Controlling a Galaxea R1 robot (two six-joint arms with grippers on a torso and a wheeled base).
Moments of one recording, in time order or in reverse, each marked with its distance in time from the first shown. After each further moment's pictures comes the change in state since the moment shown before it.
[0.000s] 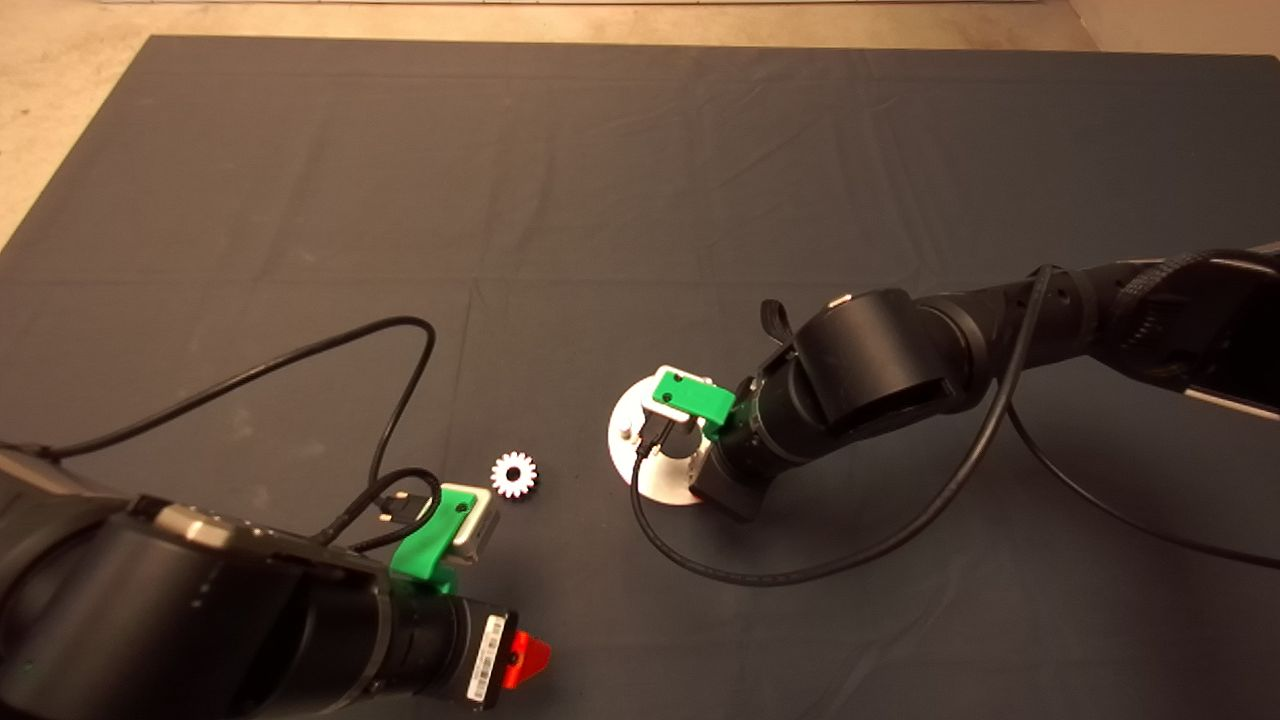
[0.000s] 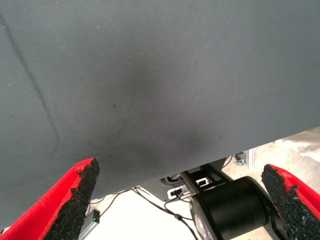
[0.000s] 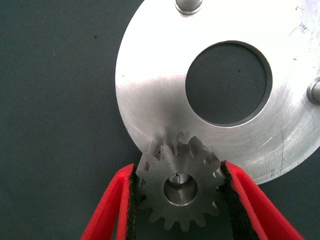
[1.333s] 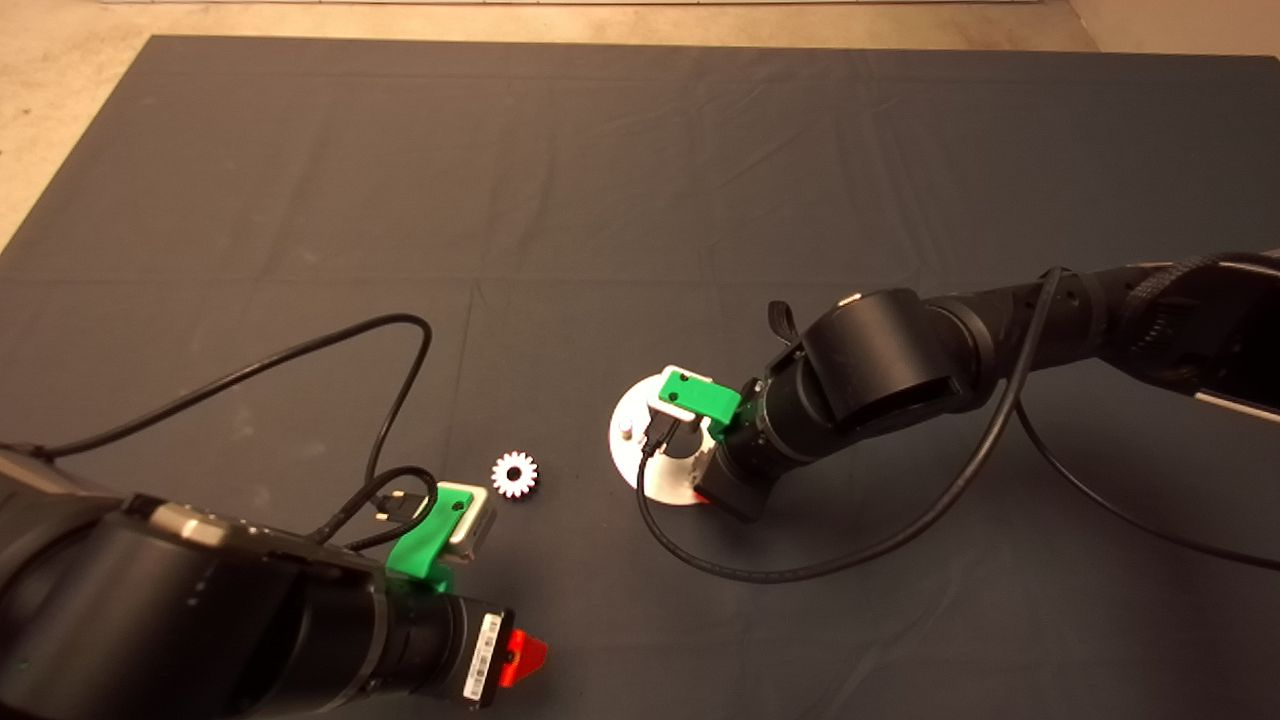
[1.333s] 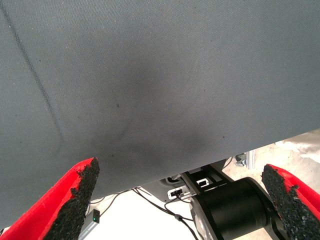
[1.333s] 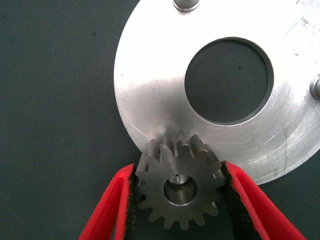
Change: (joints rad) left arm 0.000 -0.007 0.000 0.000 0.001 0.000; right arm -0.003 -0.016 -0.001 0.000 0.019 -0.006
